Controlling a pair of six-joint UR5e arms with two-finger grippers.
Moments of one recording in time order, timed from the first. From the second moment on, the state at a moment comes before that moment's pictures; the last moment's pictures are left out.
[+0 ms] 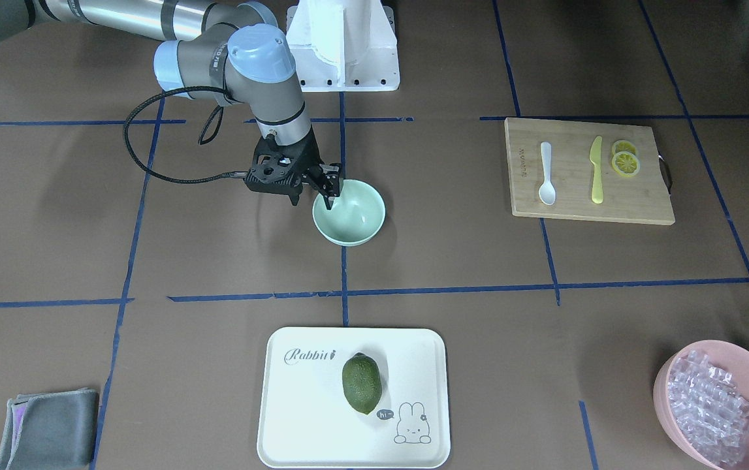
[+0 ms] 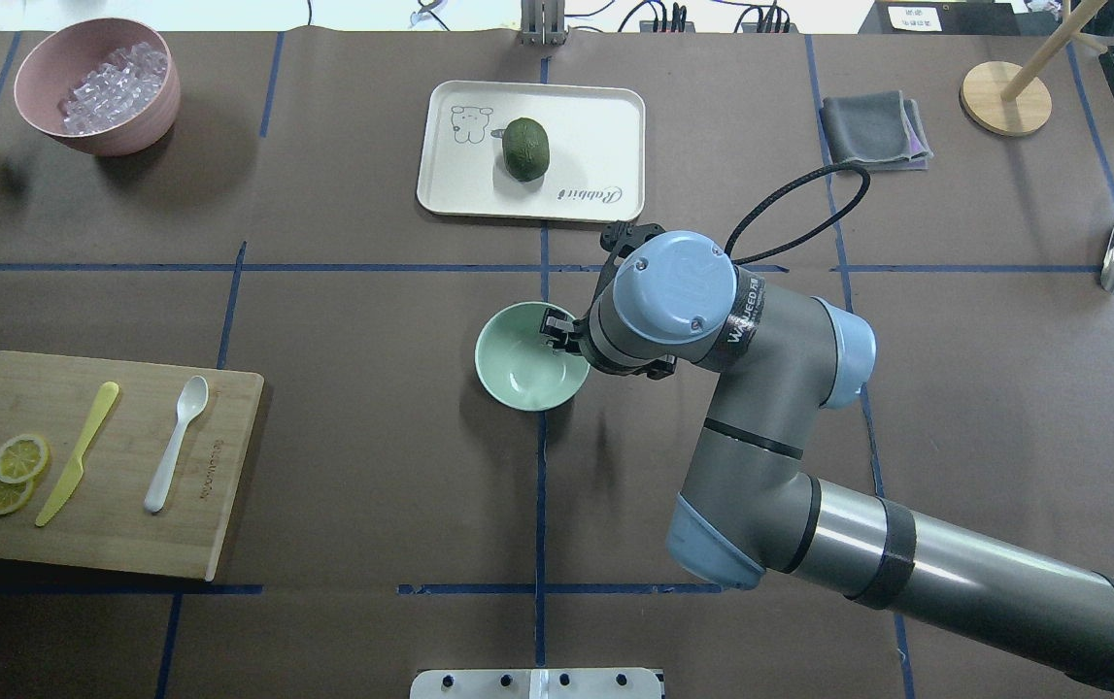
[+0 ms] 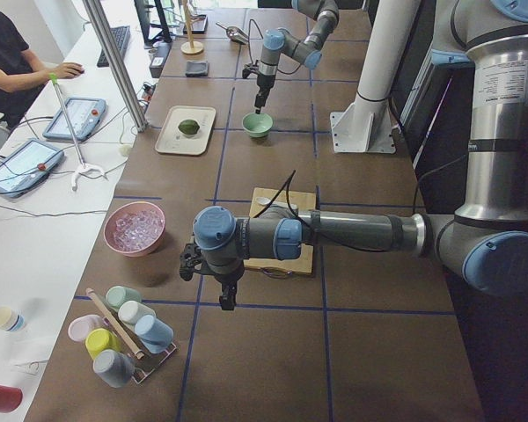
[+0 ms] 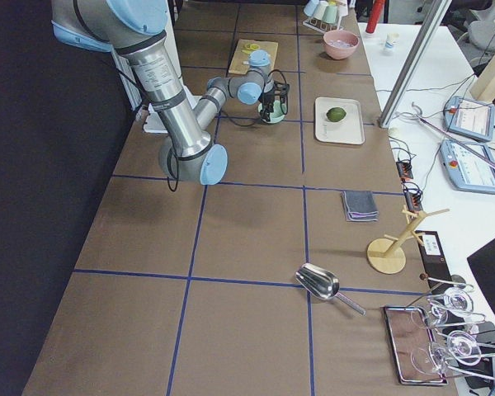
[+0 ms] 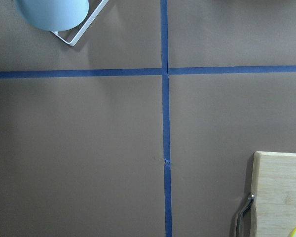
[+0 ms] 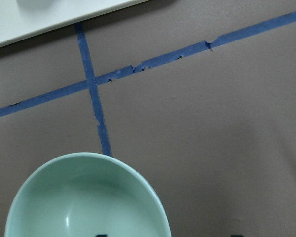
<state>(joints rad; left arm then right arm) -1.55 -1.53 -1.65 -1.53 -2.39 0.03 0.49 -0.92 1.65 -1.38 1.77 1.54</state>
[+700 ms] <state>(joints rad) -1.38 -1.55 -1.87 -1.53 -2.39 -0.25 0.53 -0.92 1.77 -1.58 1.79 1.46</state>
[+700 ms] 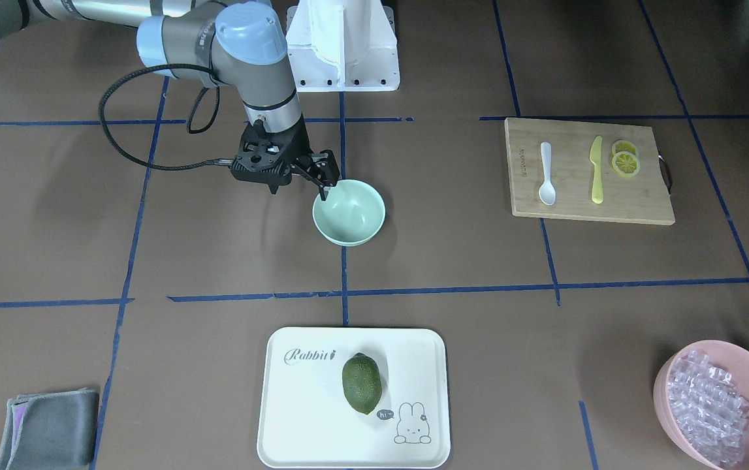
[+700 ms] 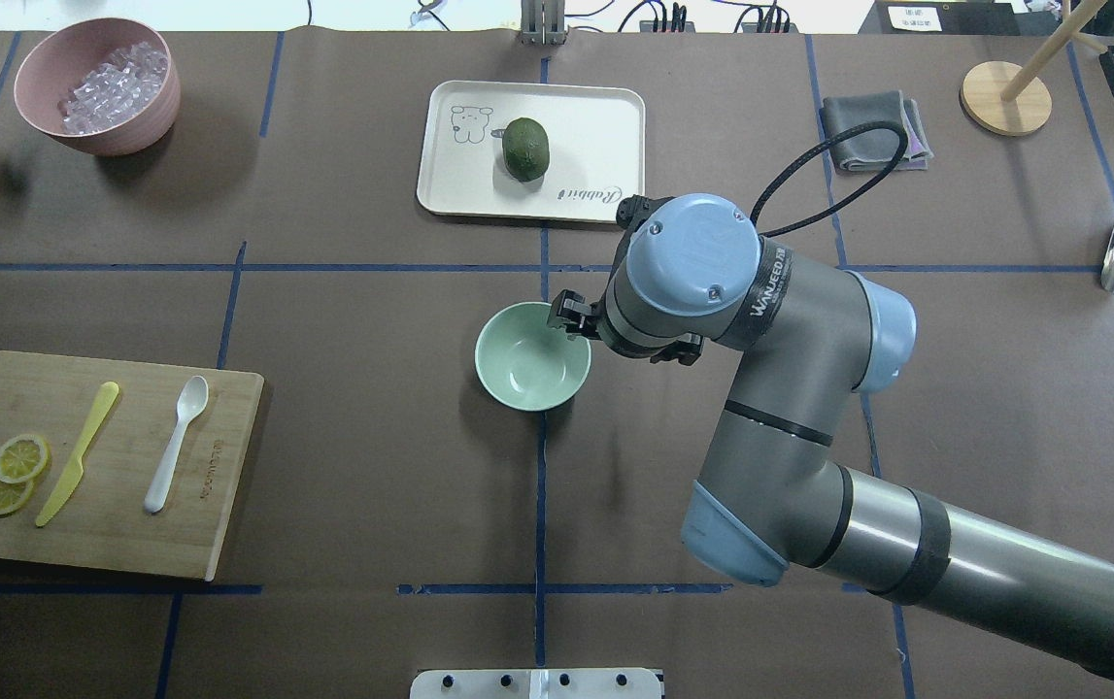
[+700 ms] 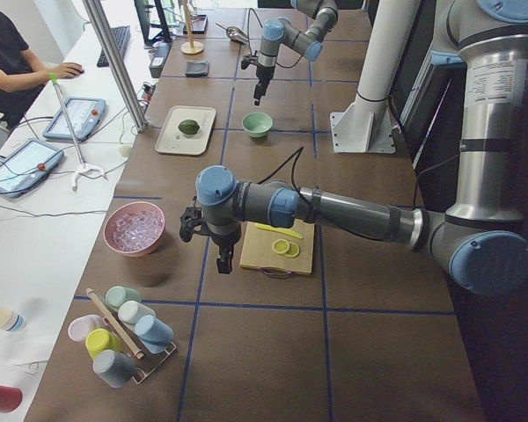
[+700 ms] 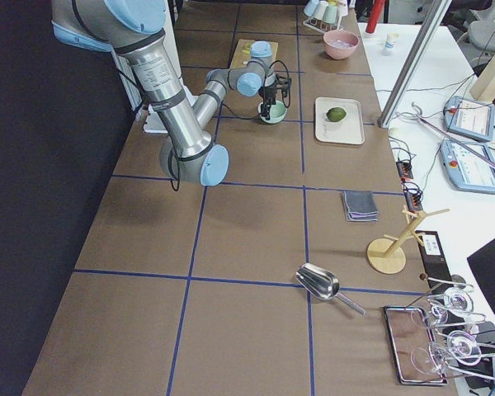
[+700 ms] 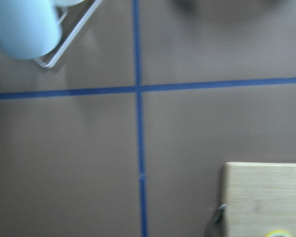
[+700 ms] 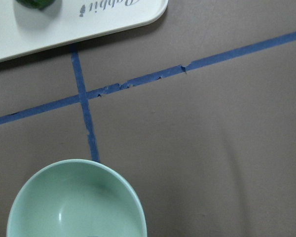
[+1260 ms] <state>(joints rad) -0.98 -1.55 -2.06 -1.74 -2.22 -0.89 0.73 -0.99 1.85 -1.68 1.95 1.19</state>
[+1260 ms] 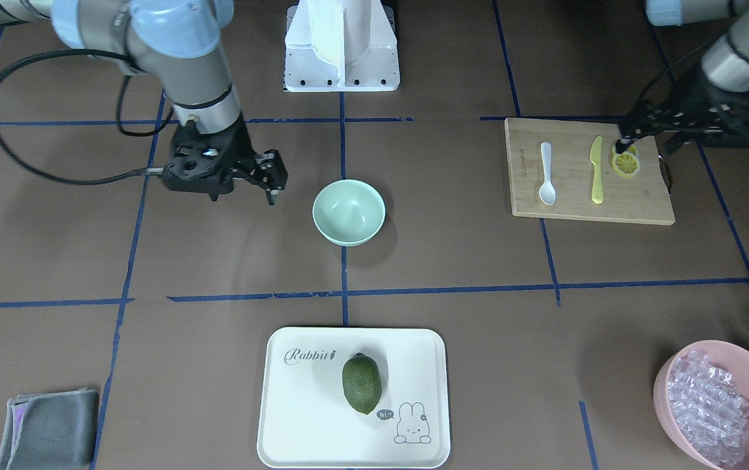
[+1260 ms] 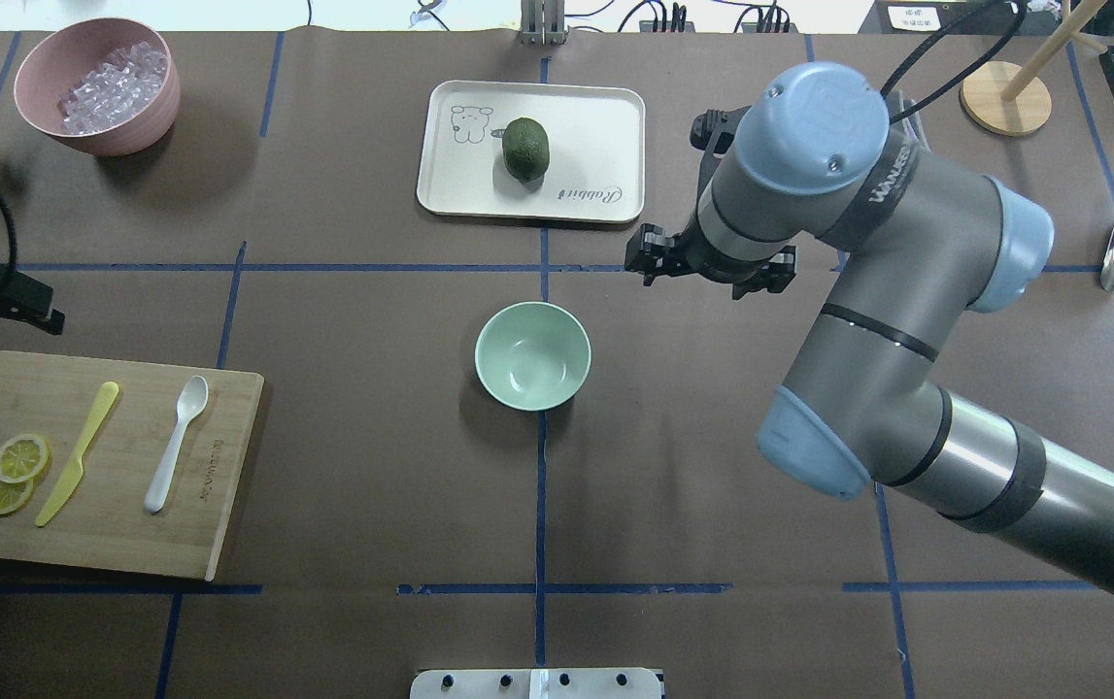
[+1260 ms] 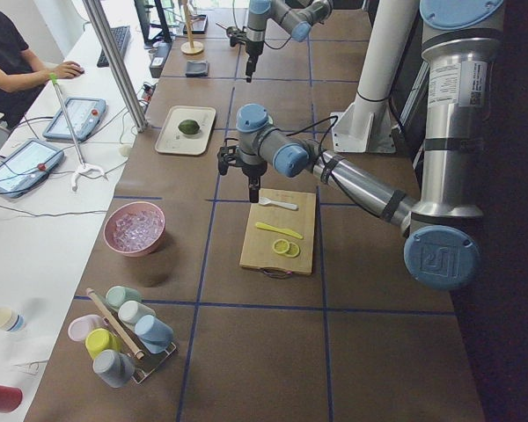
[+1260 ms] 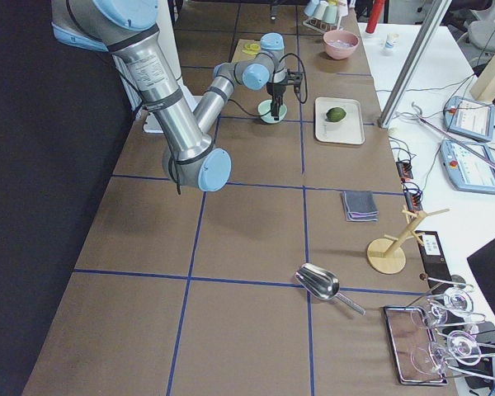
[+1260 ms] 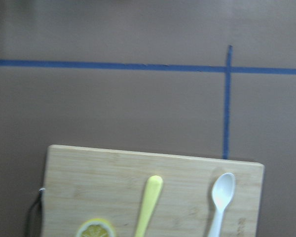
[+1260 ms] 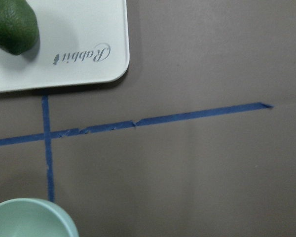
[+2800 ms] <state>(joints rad) -0.63 -1.54 -1.88 -2.03 -1.98 -1.17 1.05 -1.22 1.91 -1.69 2.14 0.70</state>
